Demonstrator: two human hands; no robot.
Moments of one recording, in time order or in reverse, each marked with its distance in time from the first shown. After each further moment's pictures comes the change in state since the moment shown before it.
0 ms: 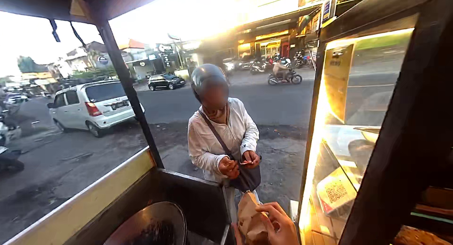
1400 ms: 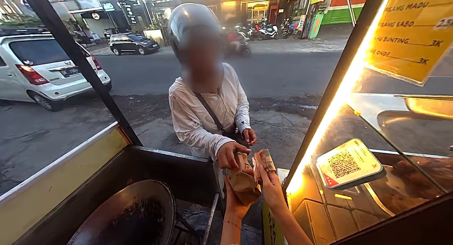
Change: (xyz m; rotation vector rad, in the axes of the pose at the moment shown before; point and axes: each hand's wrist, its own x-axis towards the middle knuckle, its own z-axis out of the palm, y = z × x) left_hand 0.091 0.040 -0.001 0.004 0.059 -0.212; right_hand 0.059 0.011 0.044 0.490 0.205 0.468
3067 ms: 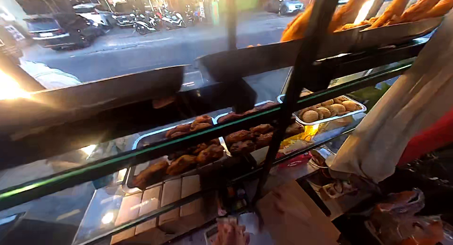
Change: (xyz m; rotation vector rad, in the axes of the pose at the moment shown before) left_hand -0.169 -0.546 0.120 0.630 -0.141 -0.151; right_hand -0.214 -0.102 -0.677 -0.636 -0.002 0.651
